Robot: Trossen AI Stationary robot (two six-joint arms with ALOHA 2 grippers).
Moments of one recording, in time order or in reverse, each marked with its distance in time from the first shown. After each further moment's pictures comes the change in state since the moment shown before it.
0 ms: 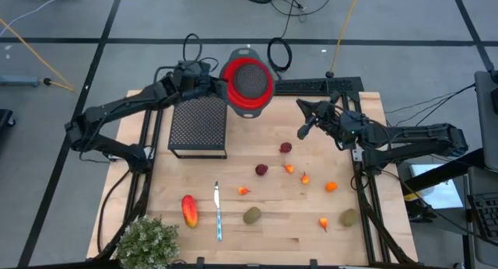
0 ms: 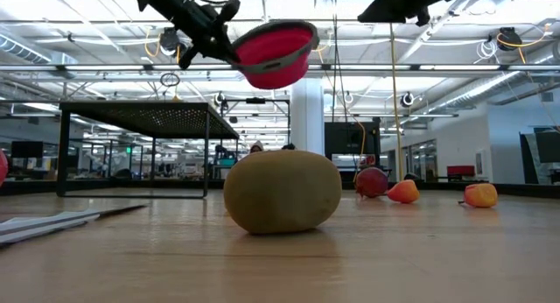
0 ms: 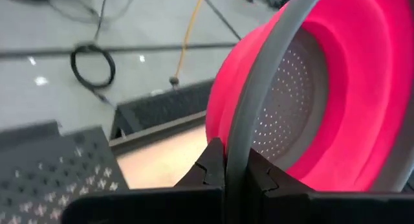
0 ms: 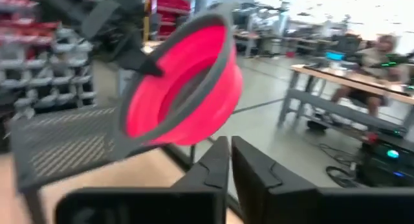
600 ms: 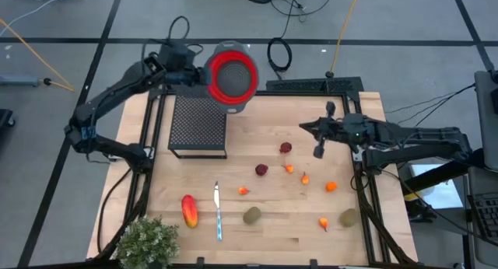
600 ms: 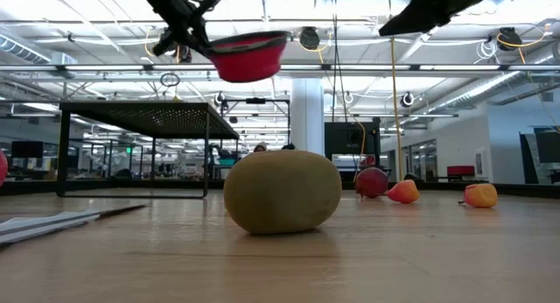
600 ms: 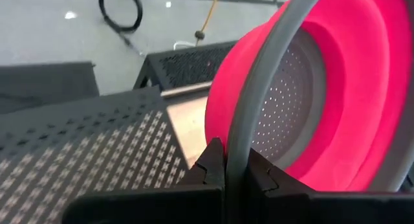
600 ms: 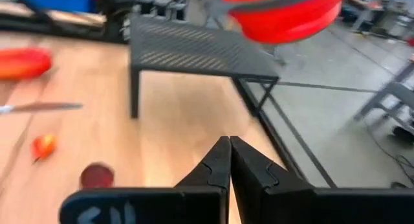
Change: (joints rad) left arm 0.179 0.001 0.275 -0.514 0.184 -0.037; right arm -0.002 -0.159 0.000 -0.449 -0.377 -0.088
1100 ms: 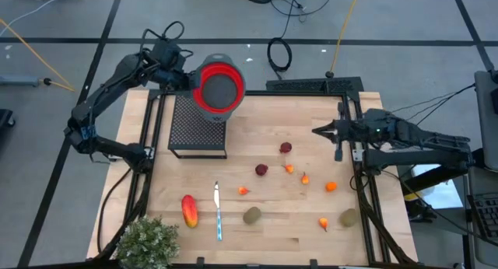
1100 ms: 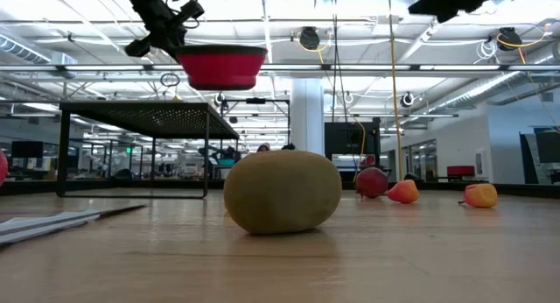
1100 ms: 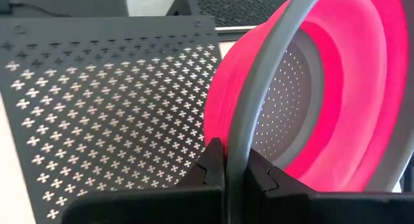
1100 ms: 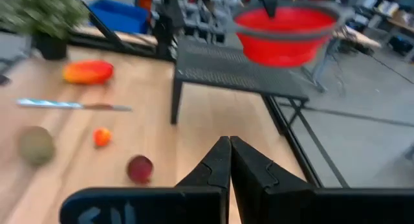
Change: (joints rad) left arm 0.116 0.001 0.043 -0.300 0.116 -0.025; right arm -0.088 -0.214 0.000 -0.126 -0.273 -0.060
